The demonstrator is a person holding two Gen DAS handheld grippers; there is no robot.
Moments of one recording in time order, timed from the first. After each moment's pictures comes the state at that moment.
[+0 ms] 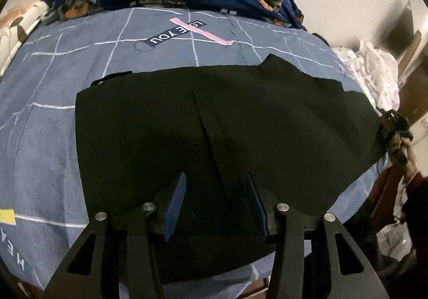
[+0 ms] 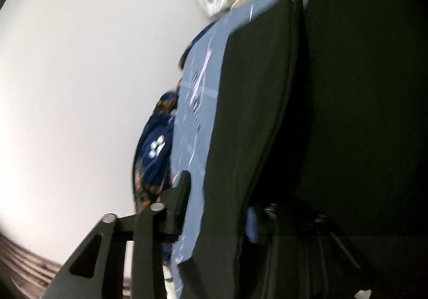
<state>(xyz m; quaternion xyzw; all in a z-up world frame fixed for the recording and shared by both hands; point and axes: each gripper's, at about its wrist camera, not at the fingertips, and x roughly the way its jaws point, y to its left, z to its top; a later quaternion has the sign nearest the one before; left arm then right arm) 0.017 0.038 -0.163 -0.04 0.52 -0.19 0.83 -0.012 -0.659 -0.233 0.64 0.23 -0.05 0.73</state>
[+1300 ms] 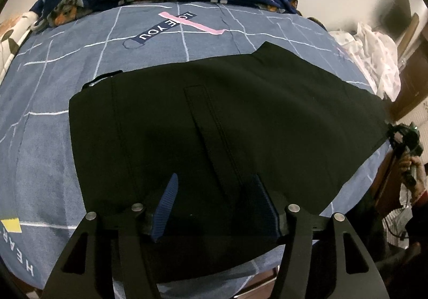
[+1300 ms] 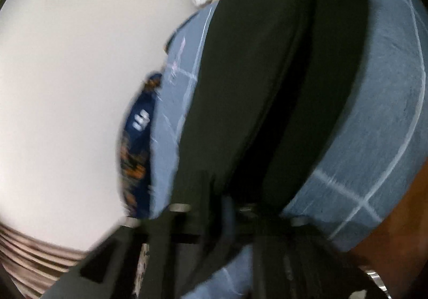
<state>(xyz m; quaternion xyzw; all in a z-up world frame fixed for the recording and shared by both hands) 0.019 0.027 -0.161 0.00 0.54 -0.20 0.81 -0.102 -0.636 -0.235 0.60 0.30 -0.04 0.74</state>
